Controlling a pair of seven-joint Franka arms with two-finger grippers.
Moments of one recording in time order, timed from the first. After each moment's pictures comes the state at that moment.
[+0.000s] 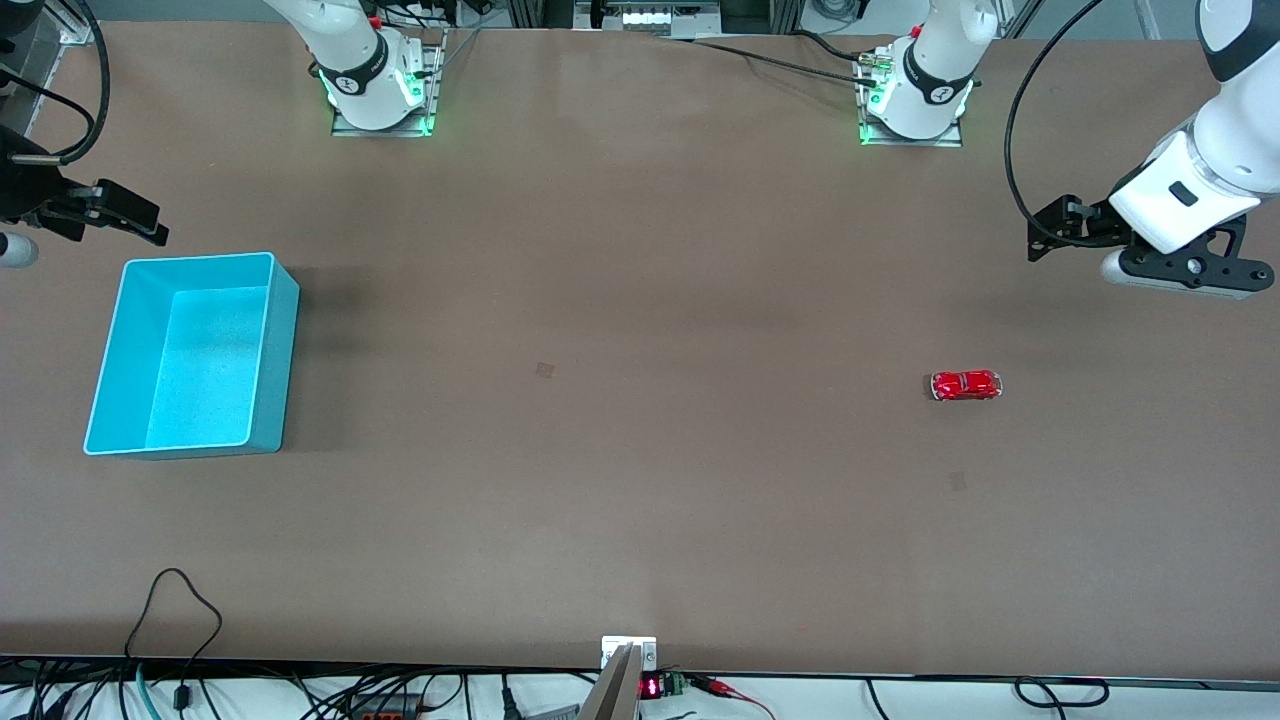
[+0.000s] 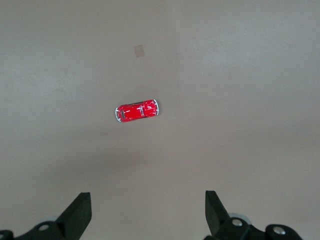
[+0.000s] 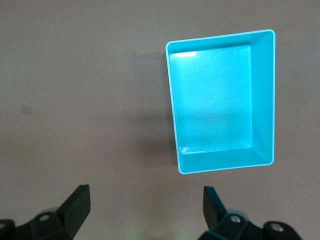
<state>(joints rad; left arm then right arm) -0.04 -0.02 -0.04 -1.72 0.01 1.63 0.05 0.00 -0.02 -0.05 -1.67 -0.01 1.58 0.00</state>
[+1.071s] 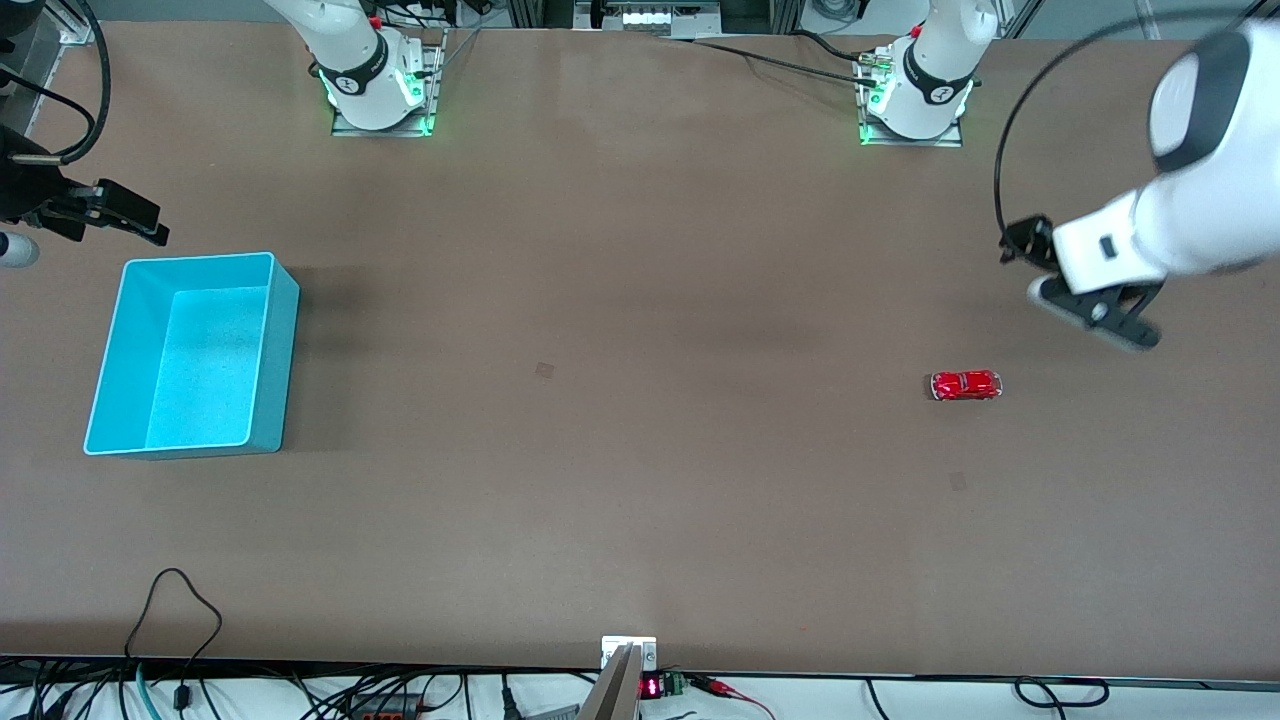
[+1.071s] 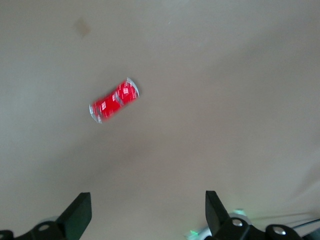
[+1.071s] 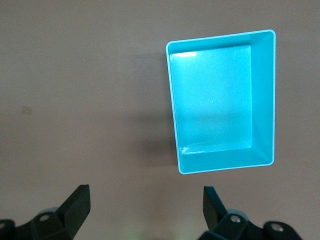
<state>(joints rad) -0.01 0.16 -0.04 -1.72 0.01 1.64 0.57 0.00 -0.02 -0.05 -1.67 0.00 1.58 0.00</state>
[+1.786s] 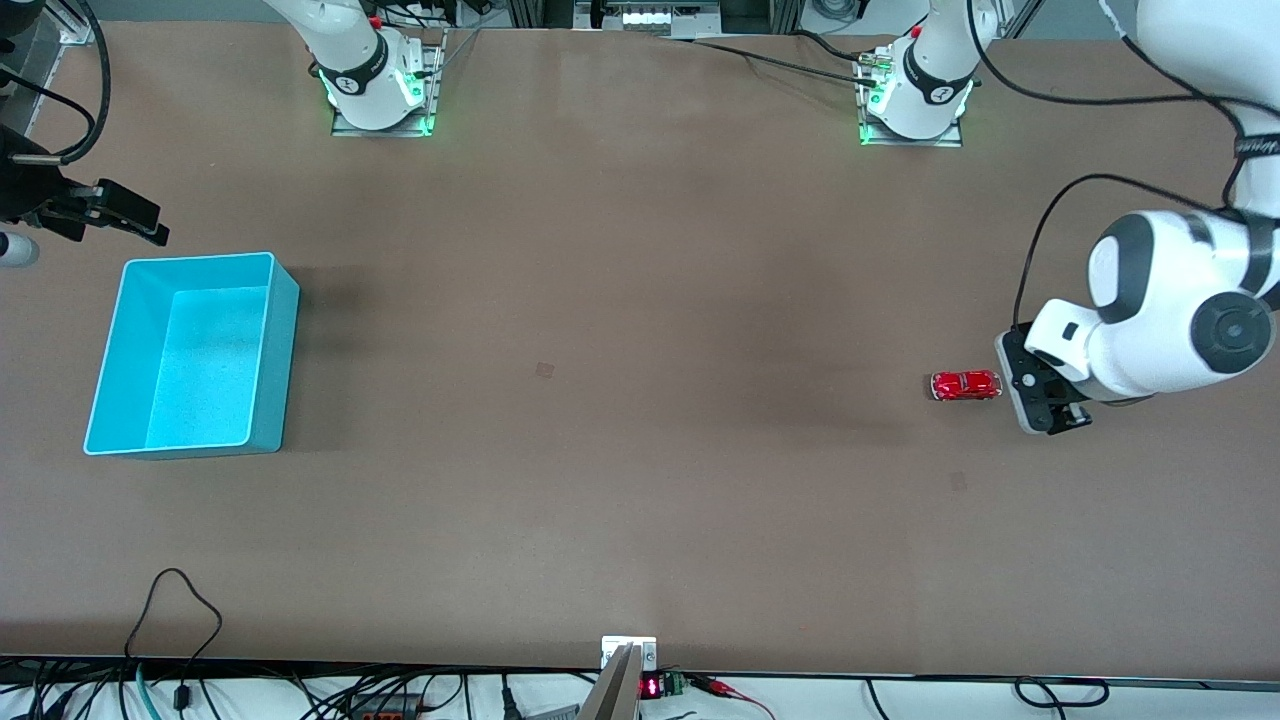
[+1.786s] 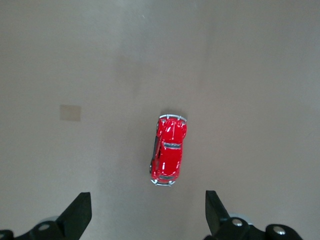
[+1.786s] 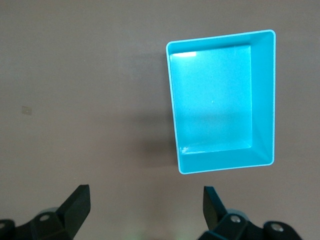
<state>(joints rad) 0.05 0.41 -0.03 -1.76 0.05 2.02 1.37 0.00 -0.02 -0.05 -1.67 0.00 1.58 0.00</state>
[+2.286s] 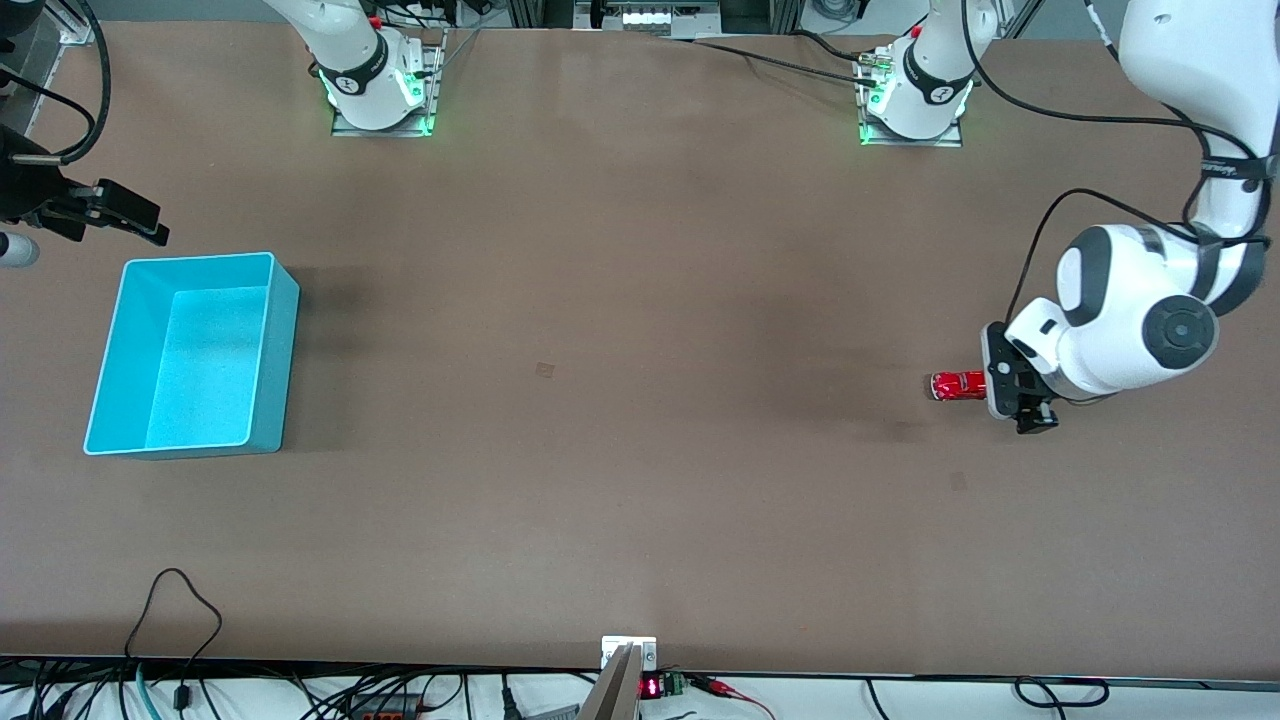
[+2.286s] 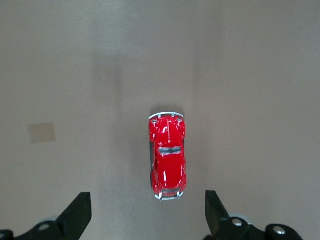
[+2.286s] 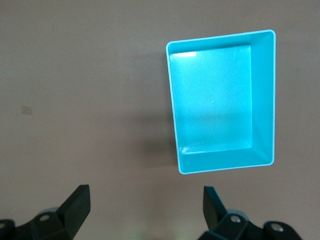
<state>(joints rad) 0.05 0.41 -0.03 -1.92 0.06 2.21 1.53 0.00 -0.02 -0.05 -1.67 -0.01 1.58 0.00</state>
